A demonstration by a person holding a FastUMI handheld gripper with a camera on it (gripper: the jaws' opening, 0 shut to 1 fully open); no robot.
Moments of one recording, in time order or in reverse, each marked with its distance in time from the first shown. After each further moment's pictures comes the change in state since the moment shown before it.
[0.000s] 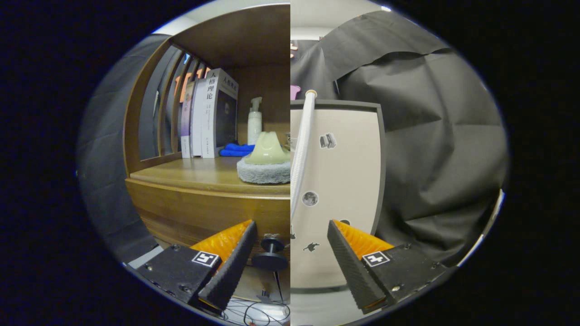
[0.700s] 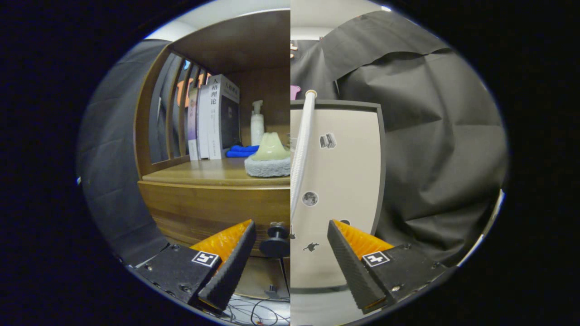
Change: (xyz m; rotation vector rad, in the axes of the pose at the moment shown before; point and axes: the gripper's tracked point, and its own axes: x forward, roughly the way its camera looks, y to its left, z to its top) arm -0.038 0.003 -0.007 0.041 -0.026 0.033
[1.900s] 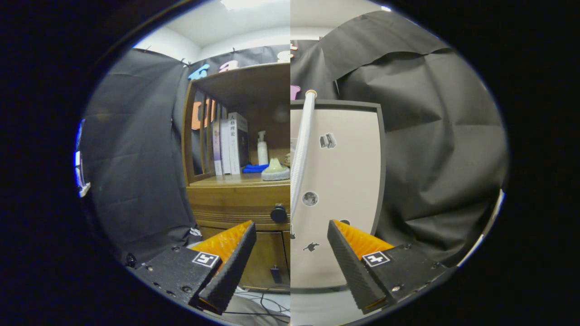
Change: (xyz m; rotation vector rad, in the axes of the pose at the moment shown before) arm -0.169 -0.017 -0.007 0.046 -0.112 -0.003
